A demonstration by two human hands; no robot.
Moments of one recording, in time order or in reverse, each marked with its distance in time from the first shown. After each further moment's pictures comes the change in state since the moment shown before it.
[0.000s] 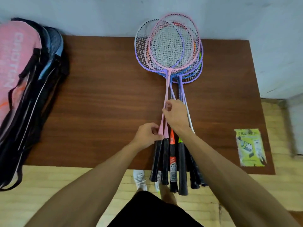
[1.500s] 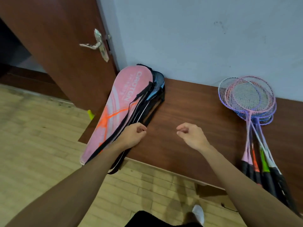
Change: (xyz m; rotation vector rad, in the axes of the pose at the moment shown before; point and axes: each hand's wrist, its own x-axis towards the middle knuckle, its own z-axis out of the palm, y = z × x) left_hand -0.215 -0.170 -0.306 0.139 0.456 0.080; right_hand -0.137 -0.259 0.101 0.028 -0.317 -0.222
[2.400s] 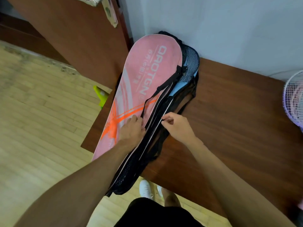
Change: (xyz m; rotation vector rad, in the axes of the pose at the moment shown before) left_hand 0.146 -0.124 -0.019 0.491 0.025 -0.202; right_hand 0.188 -0.077 0.122 0.075 -0.224 -0.084
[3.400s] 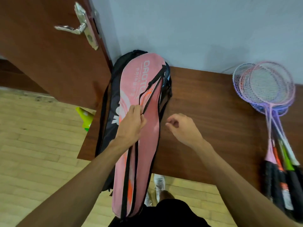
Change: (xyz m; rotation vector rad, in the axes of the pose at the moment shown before) left_hand -0.062 0.030 -0.072 -0.332 0.295 0.449; right_hand -0.097 -0.014 -0.017 -0.254 0.328 -0.064
